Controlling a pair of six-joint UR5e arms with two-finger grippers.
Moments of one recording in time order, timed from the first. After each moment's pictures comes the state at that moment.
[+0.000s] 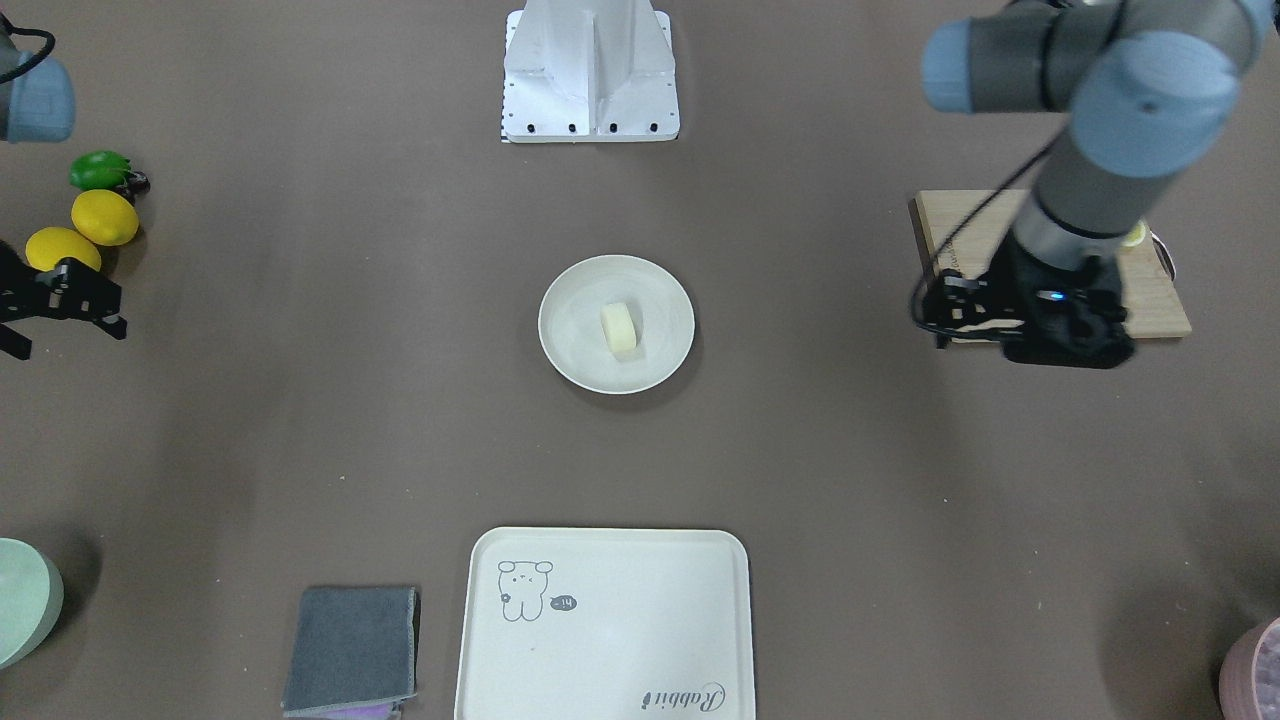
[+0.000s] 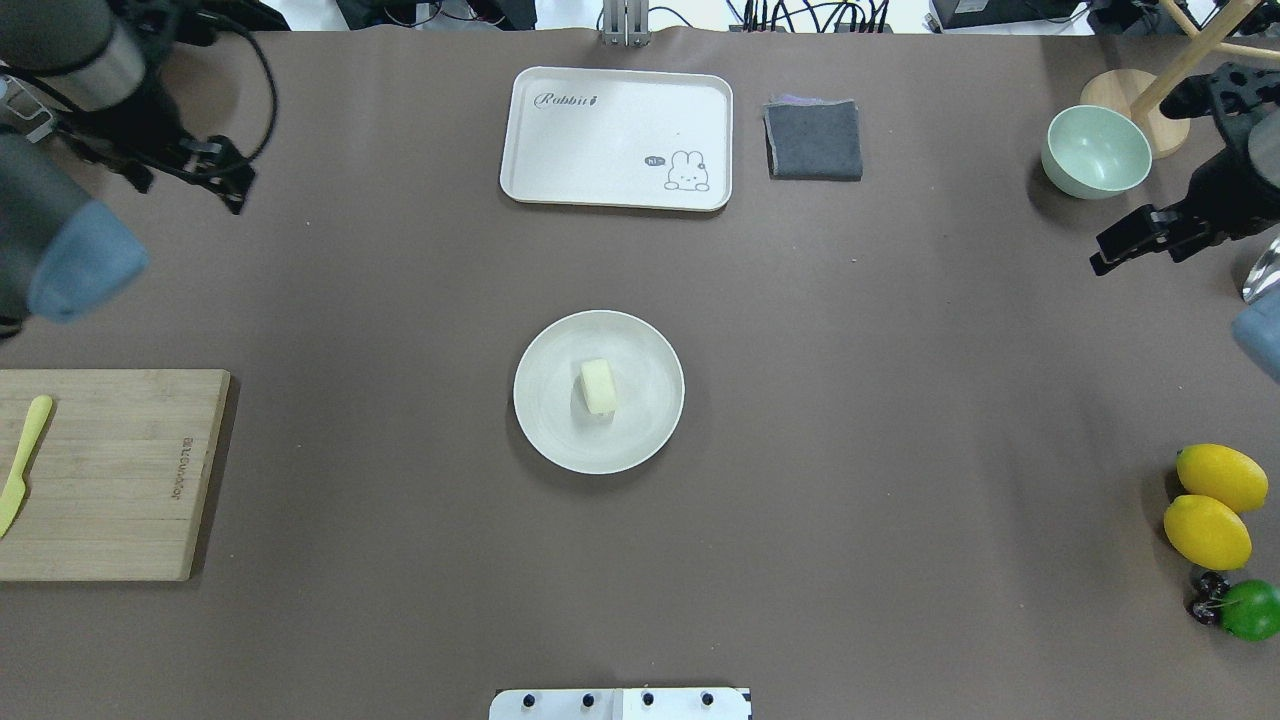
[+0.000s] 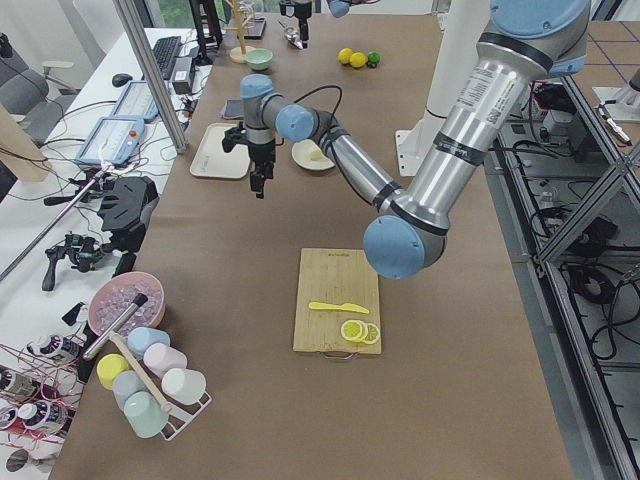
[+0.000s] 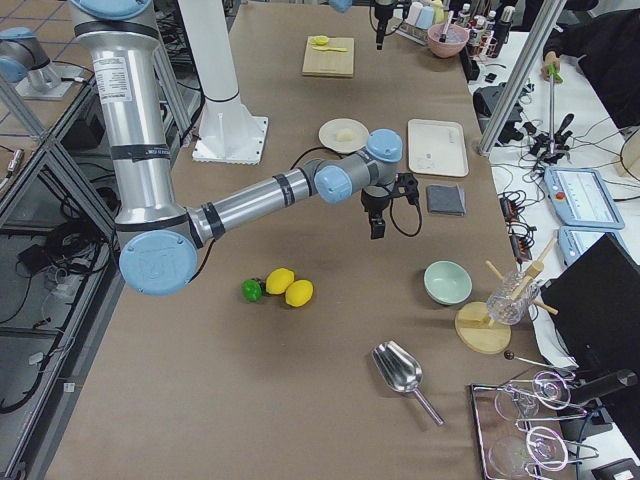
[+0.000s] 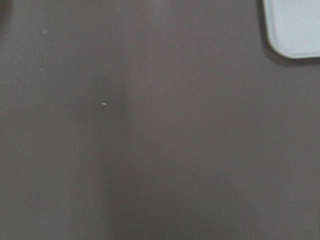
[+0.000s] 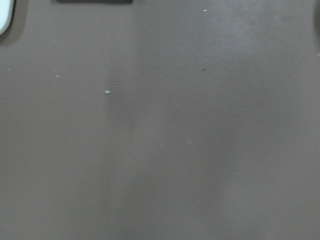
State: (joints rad) left arm -1.11 -2.00 -1.77 -1.32 -2.14 -0.37; right arm 1.18 -1.44 1.82 -1.52 2.30 0.37
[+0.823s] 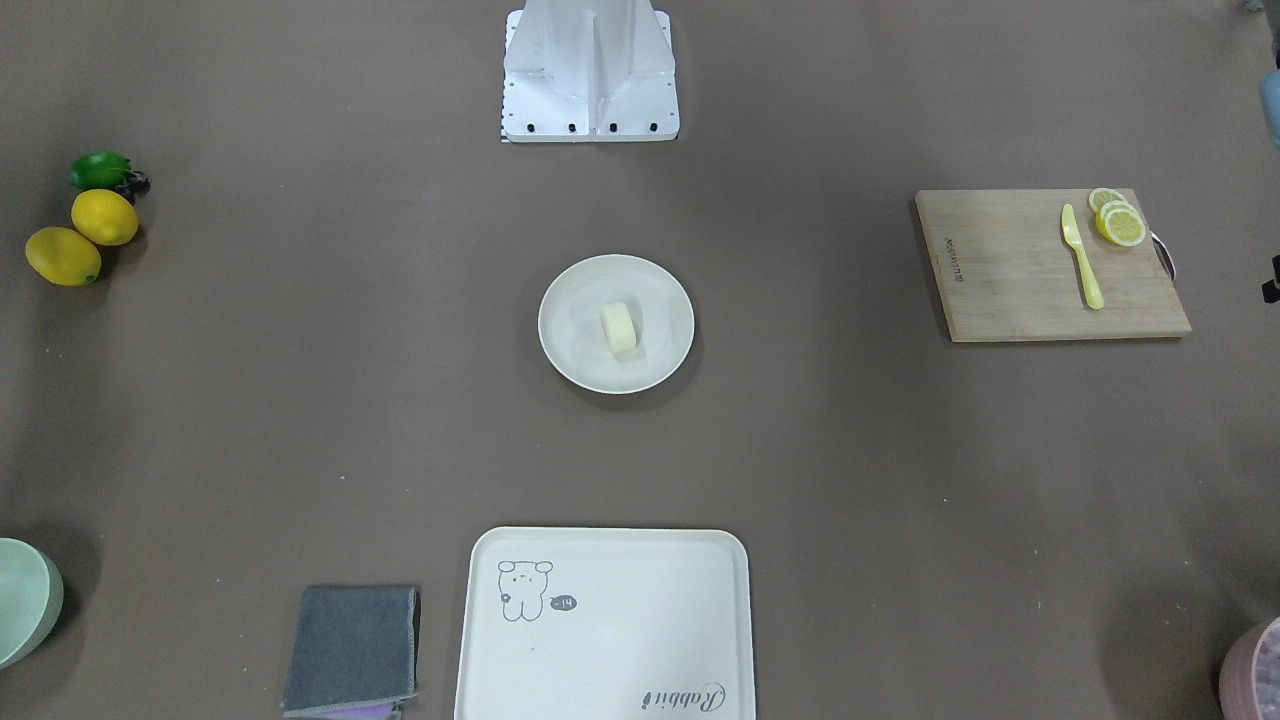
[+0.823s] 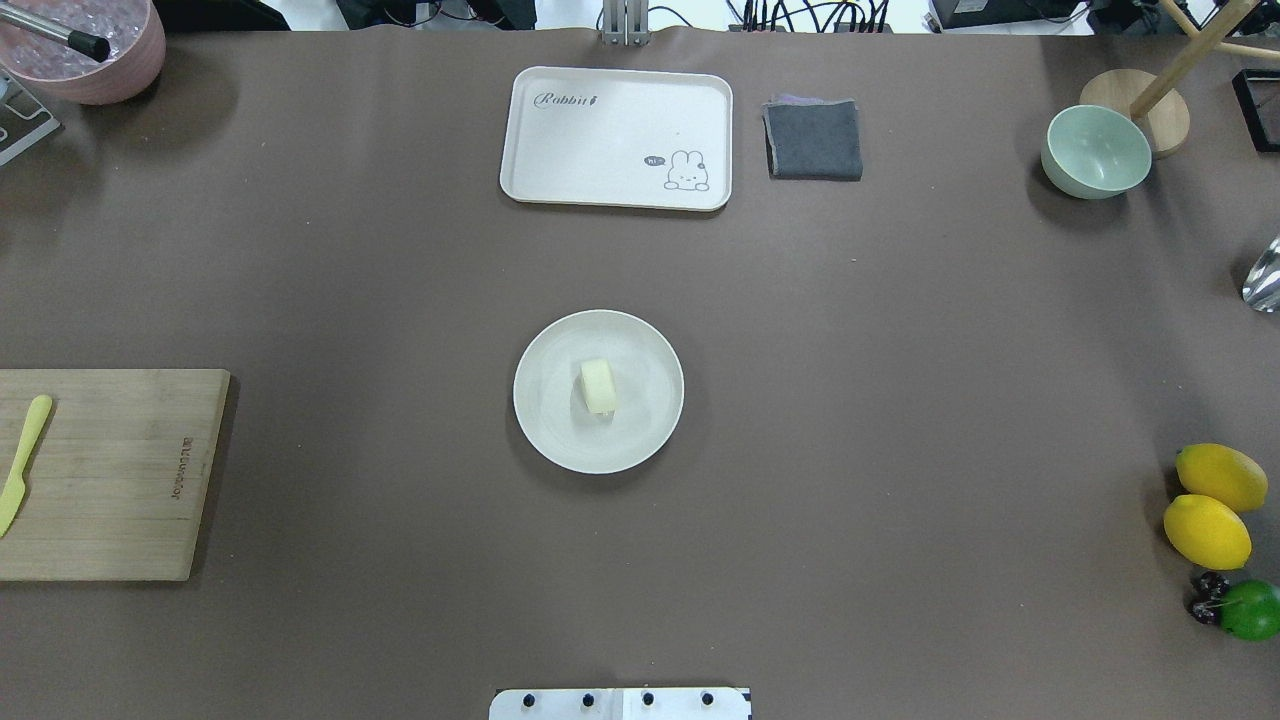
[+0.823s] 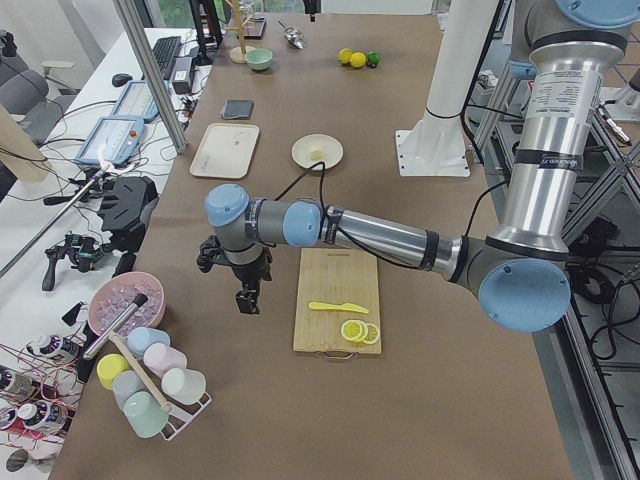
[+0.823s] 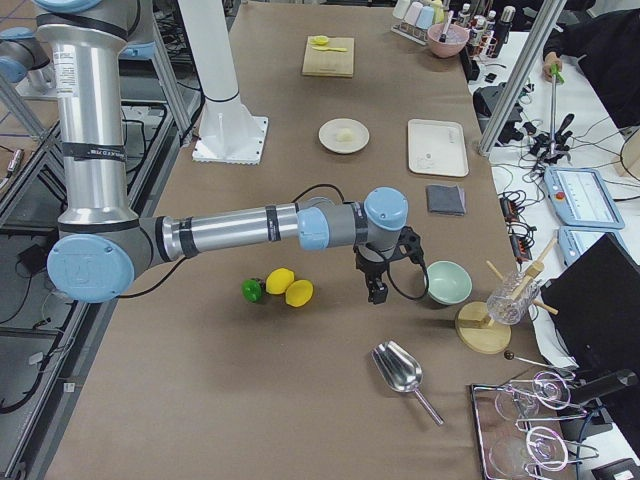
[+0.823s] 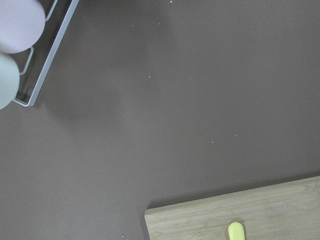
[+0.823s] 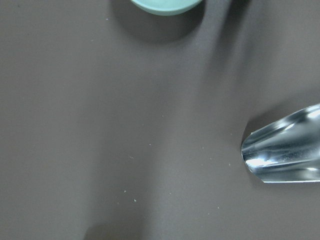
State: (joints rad) left arm -1.44 -1.71 -1.66 -1.39 -2.29 0.02; right arm 1.43 -1.57 1.72 -1.59 2.36 -0.15
